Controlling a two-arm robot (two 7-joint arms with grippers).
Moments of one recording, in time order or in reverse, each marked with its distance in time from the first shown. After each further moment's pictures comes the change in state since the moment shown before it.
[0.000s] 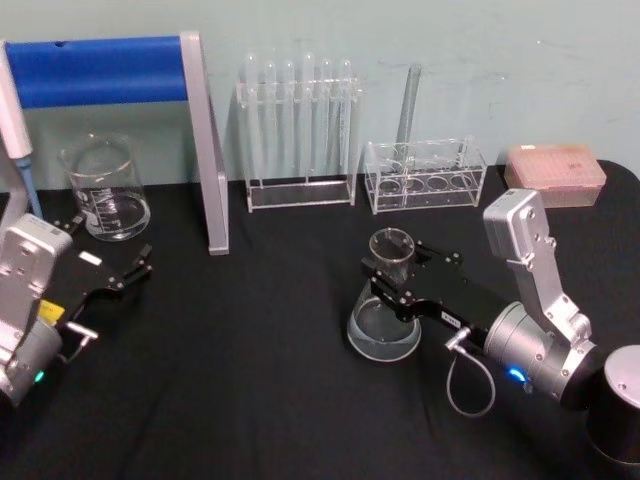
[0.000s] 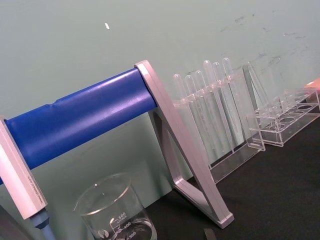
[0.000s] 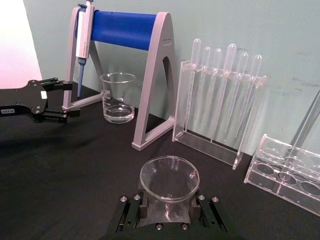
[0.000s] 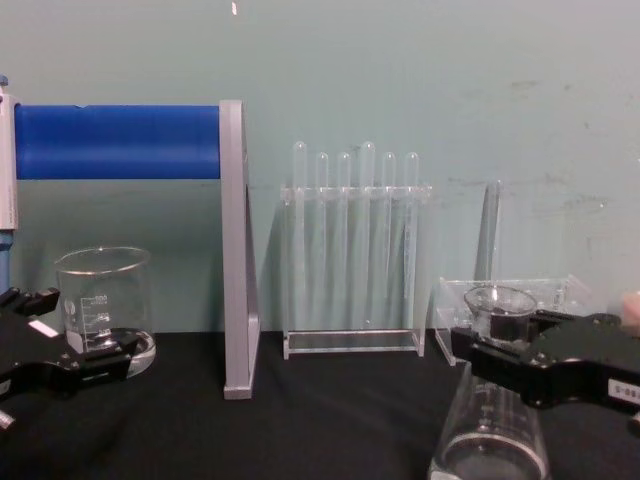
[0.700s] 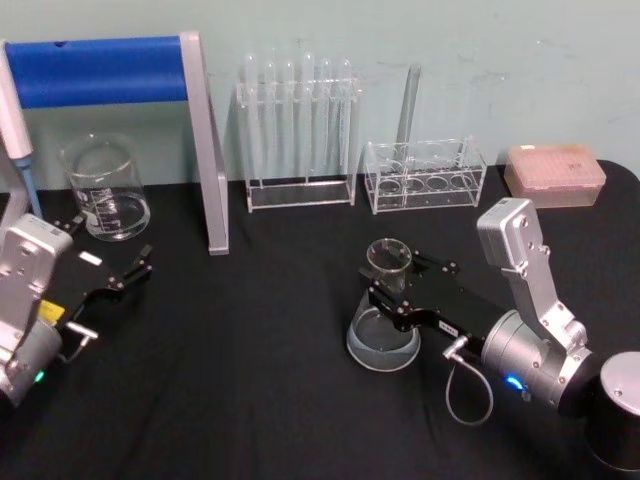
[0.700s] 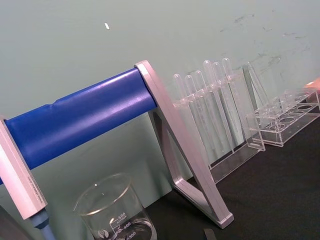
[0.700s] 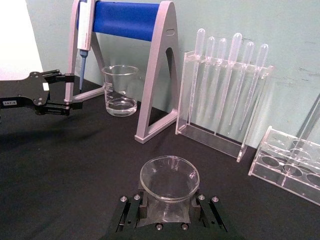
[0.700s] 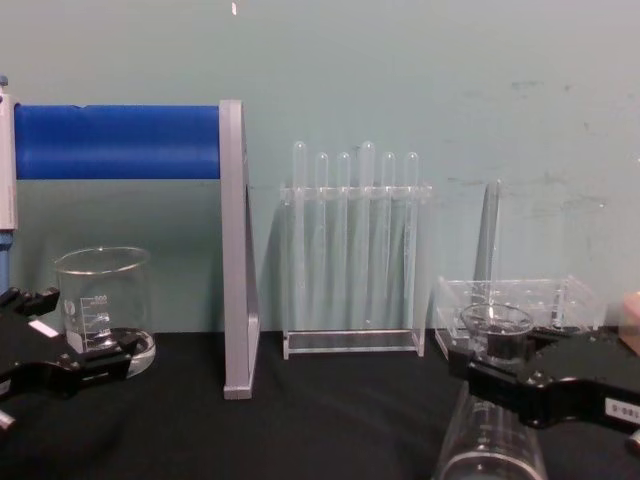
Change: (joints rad) left arm 0.000 0.000 0.000 0.000 0.000 0.000 0.000; right arm -0.008 -0.002 -0.006 0.005 -0.008 0.009 0.001
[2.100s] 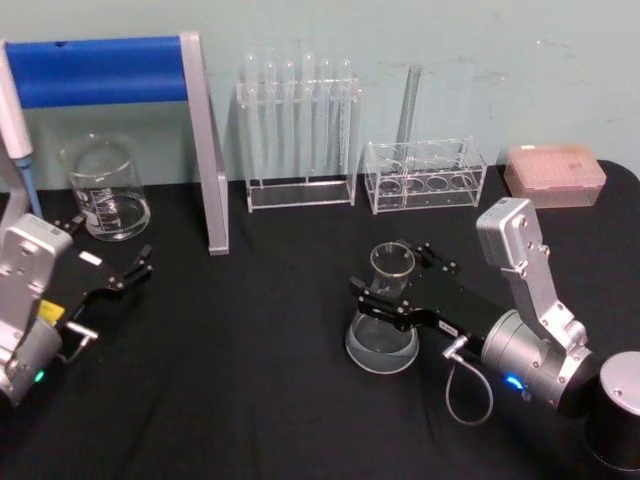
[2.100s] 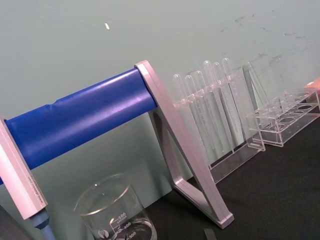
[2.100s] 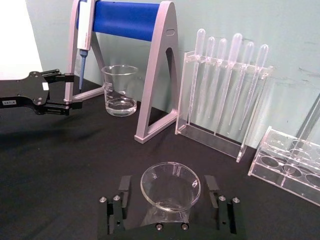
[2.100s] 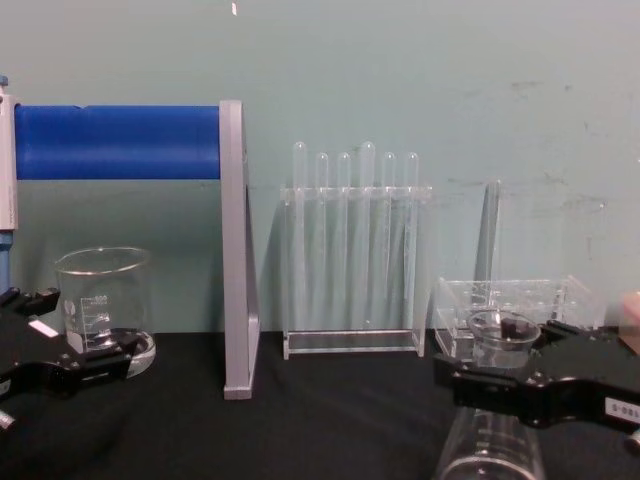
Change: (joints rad) left arm 0.000 0.000 0.000 0.000 0.000 0.000 0.000; right arm 0.000 0.000 0.000 -0.002 -0.003 0.002 -0.002
